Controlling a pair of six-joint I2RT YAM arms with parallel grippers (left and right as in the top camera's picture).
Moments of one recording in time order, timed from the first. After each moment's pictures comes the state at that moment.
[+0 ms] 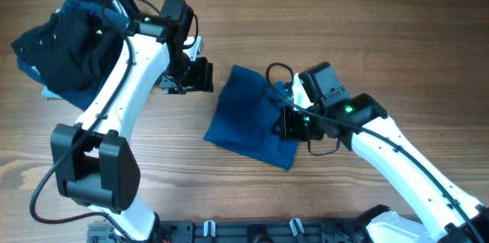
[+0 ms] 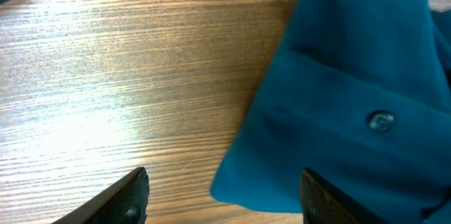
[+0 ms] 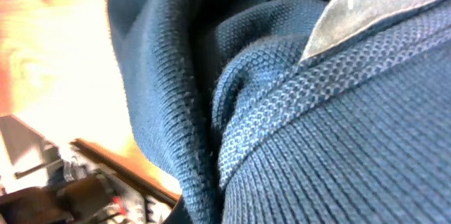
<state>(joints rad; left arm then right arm) -0.25 1.82 1.54 -1.25 0.21 -0.22 0.49 1.35 0.94 -0.80 -0.43 0.52</state>
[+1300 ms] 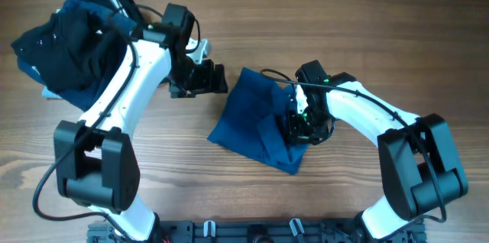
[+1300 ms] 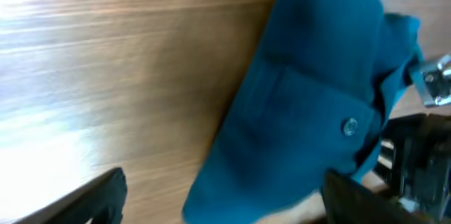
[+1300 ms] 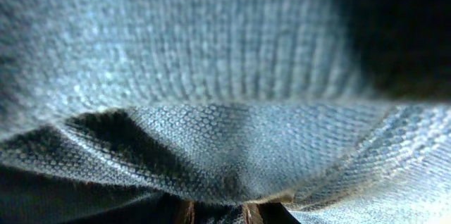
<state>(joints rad) -0.25 1.82 1.42 -1.09 0.39 -0.22 0.37 1.78 0.97 -0.85 -0.35 0.36</state>
